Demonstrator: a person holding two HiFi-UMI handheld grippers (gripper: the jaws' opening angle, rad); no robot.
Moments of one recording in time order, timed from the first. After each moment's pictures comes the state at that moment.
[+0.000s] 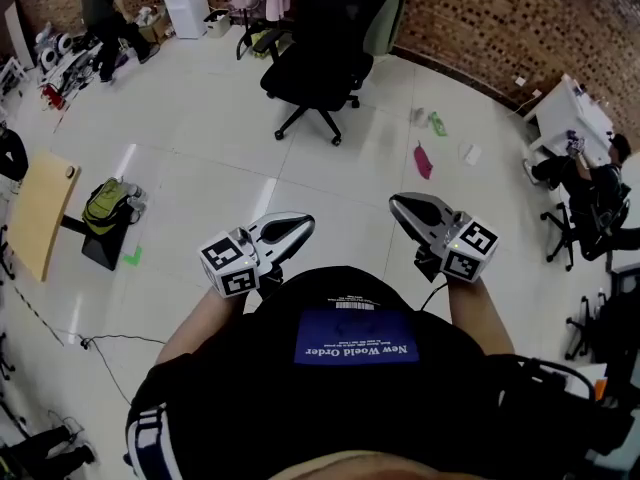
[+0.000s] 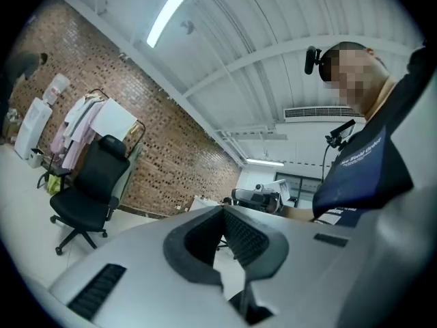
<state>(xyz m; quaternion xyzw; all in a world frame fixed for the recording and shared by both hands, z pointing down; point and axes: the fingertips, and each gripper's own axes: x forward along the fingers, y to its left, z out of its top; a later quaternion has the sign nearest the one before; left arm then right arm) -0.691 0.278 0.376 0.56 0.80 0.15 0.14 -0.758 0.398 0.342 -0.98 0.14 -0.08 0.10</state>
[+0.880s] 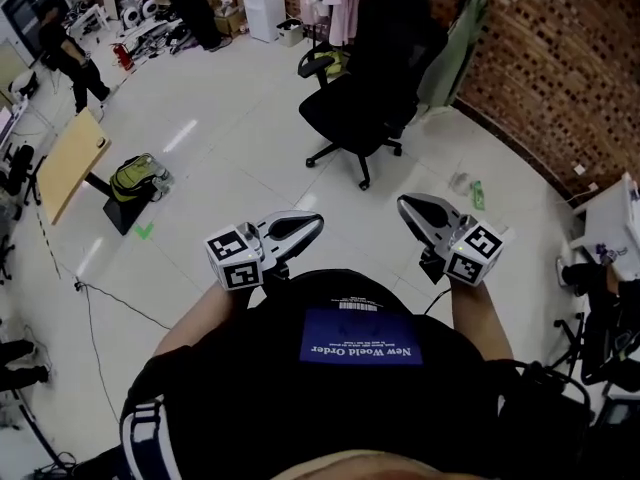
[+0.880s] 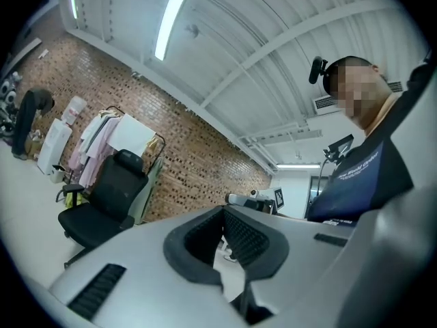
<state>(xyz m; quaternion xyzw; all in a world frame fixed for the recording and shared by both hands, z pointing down) -0.658 0.499 0.357 0.66 0.72 0.12 0.16 -0.683 0.636 0.339 -0.95 0.28 -0.05 0.08</state>
